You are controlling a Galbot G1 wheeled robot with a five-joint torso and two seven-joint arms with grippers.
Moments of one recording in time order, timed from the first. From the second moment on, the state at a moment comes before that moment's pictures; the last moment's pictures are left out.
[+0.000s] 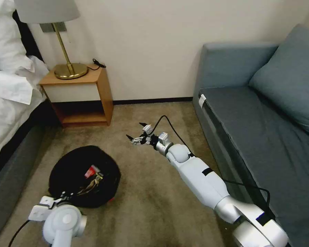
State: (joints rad) left arm 1.48 -1.50 -0.81 -2.03 -1.11 0.13 -1.02; right arm -0.52 1.46 -0.15 1.01 0.24 0.15 -0.36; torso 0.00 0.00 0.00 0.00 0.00
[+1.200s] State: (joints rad) left arm 1.63 -1.49 -0.92 -2.17 -0.83 0.26 -1.06; right arm -0.59 1.38 -0.16 1.20 0.40 0.10 -0.29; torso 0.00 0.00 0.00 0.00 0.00
